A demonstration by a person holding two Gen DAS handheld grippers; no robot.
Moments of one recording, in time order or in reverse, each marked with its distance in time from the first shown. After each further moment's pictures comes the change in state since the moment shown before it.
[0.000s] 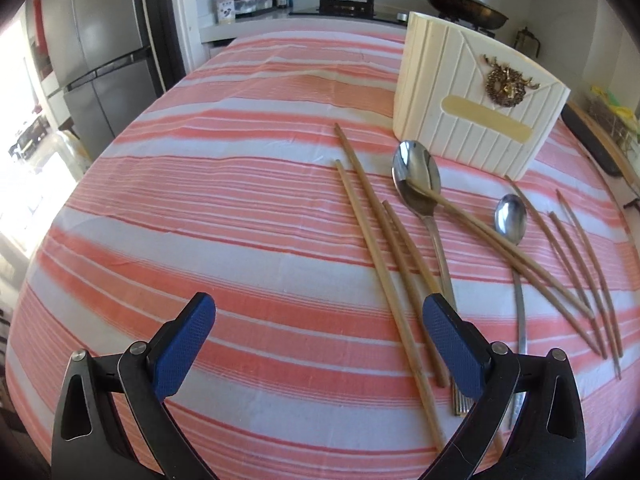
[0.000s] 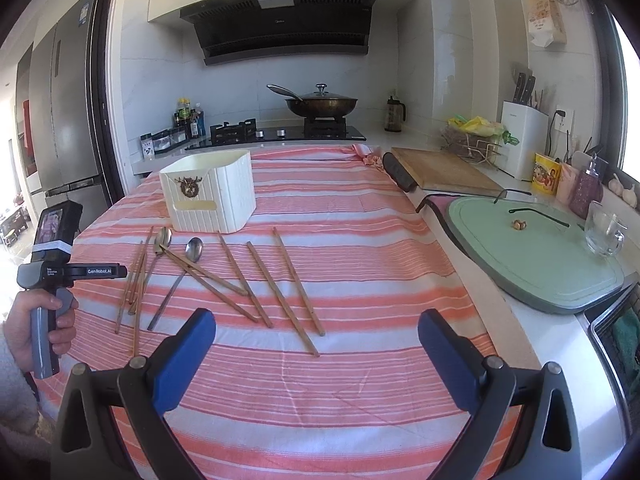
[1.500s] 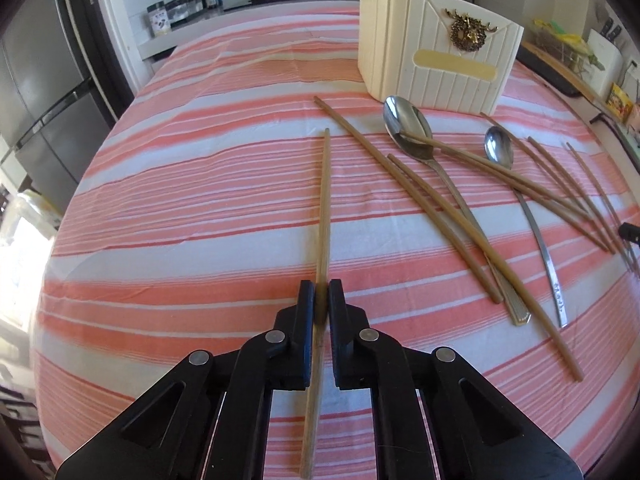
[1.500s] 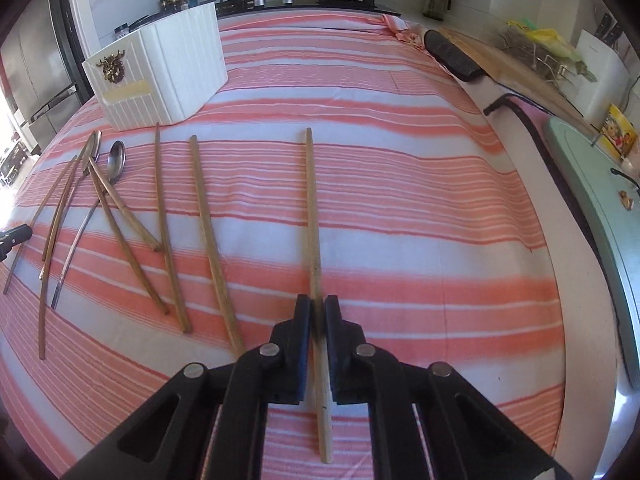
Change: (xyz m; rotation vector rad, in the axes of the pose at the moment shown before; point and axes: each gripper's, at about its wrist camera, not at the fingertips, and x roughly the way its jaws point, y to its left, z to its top) left arm -0.002 0.038 -0.005 0.275 0.054 -0.113; right arm 0.176 -0.023 0.010 -0.077 0.478 0.041
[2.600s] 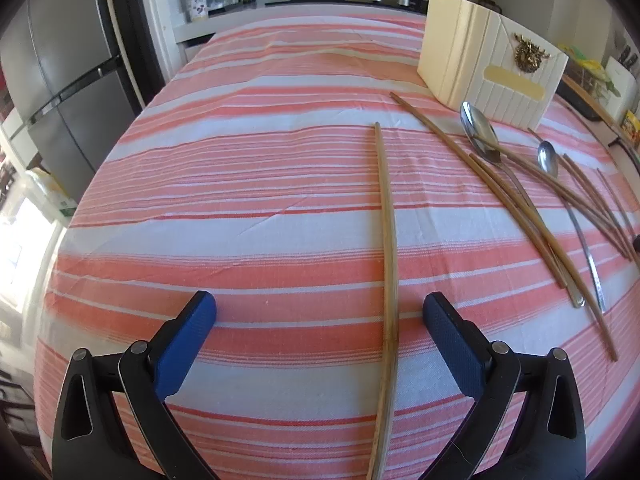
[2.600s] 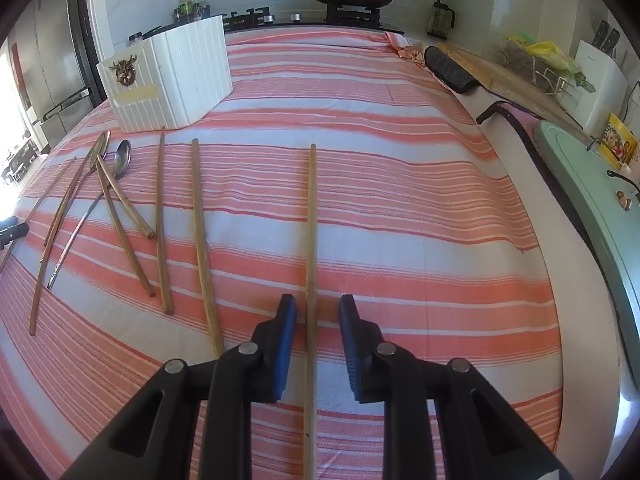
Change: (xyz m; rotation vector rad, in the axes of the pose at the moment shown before) left arm 0.011 0.058 -0.016 -0.078 -0.037 0.014; right arm 0.002 -0.010 -0.014 -0.040 -0.098 0.023
